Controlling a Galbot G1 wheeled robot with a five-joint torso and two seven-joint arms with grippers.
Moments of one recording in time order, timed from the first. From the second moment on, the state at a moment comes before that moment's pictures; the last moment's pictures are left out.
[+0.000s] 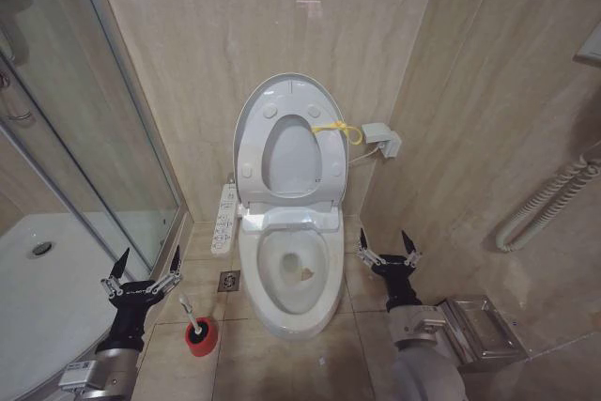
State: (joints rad) left arm 1.68 -1.22 -0.66 -2.20 -0.31 -0.21 -0.16; right arm -1.47 1.44 0.46 2.11 0.10 0.04 0.22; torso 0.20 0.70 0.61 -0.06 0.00
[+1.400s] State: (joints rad) left arm 1.64 -1.30 -0.65 -2.21 -0.24 0.06 -0.06; right arm -1.47 1.44 0.46 2.11 0.10 0.04 0.22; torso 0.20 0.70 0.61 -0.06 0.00
